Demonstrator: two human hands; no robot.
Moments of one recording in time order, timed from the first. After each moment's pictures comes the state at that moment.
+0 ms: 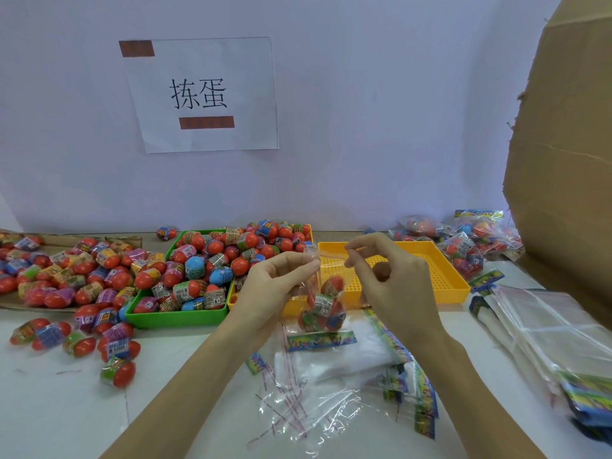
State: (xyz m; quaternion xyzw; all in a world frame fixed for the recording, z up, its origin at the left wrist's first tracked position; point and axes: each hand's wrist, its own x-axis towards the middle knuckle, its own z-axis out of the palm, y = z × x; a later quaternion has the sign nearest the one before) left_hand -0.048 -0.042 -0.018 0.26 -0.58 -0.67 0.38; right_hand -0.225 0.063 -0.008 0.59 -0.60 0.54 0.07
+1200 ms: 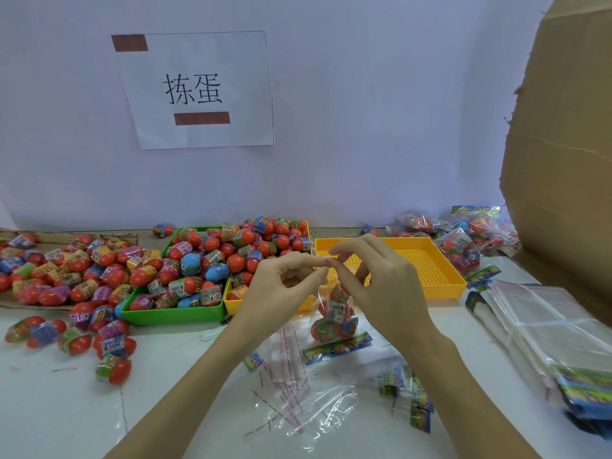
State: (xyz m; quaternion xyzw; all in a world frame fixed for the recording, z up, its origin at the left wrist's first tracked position) left_hand -0.052 -0.029 -0.018 0.24 -0.76 -0.46 0.39; right_hand -0.219 0.062 -0.008 0.64 -0.60 0.44 0.19
